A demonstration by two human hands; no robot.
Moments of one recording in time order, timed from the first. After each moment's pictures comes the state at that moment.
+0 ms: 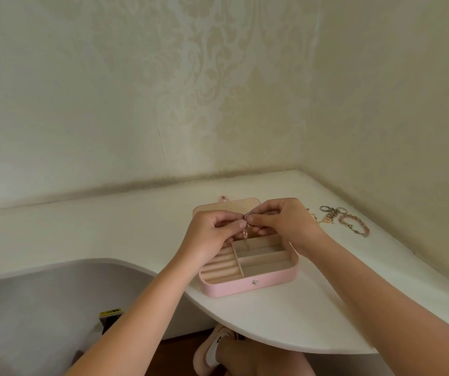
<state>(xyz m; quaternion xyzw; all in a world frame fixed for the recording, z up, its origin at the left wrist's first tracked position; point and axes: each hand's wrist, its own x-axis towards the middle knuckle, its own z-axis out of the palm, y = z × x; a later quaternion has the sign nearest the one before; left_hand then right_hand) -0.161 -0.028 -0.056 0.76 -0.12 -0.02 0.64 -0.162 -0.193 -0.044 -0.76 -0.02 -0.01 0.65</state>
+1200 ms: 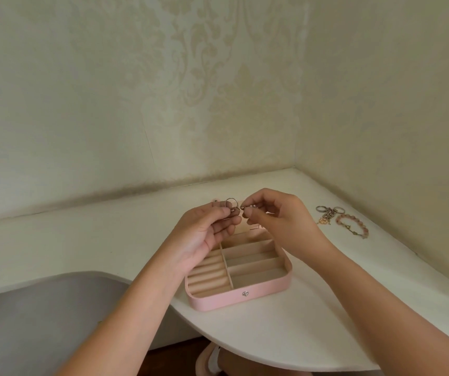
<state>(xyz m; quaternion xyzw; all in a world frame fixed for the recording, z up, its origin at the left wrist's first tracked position) -0.149 -0.041 -0.037 0.55 -0.06 -0.13 0.83 -0.171 -0.203 -0.040 -0.79 -0.14 -0.13 0.59</state>
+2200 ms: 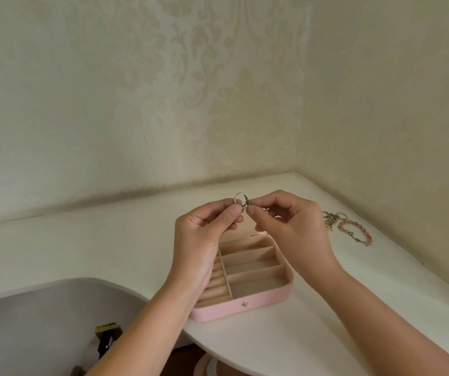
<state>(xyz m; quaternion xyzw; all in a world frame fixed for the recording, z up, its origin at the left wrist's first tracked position) -0.173 -0.056 -0.038 0.58 -0.14 0.09 0.80 -0.192 -0.194 -0.030 -0.73 -0.10 -0.24 0.63</state>
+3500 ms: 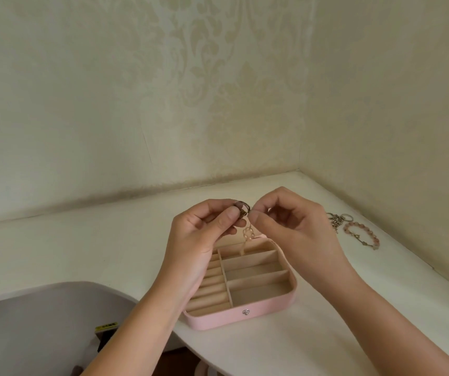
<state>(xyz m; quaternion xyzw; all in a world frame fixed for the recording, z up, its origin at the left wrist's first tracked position) -0.169 -0.047 -0.033 0.59 -0.19 0.05 0.78 -0.197 -0.195 -0.024 -0.72 -0.18 -0.21 0.64</state>
